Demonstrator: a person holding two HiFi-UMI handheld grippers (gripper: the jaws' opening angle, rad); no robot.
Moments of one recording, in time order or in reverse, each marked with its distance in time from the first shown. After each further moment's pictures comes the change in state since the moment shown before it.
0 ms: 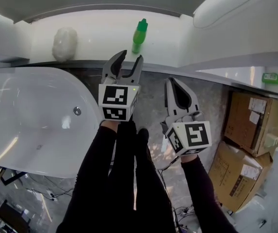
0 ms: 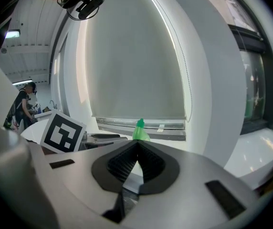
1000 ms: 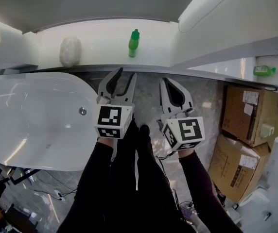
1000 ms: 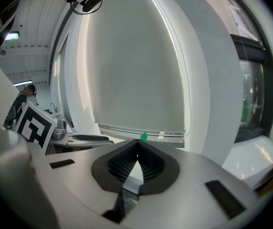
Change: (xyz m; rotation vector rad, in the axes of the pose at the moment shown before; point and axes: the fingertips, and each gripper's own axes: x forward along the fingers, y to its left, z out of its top) left arm -0.075 -0.036 0.059 0.021 0.036 -0.043; right arm -0.035 0.014 0.057 -0.008 0.002 -0.006
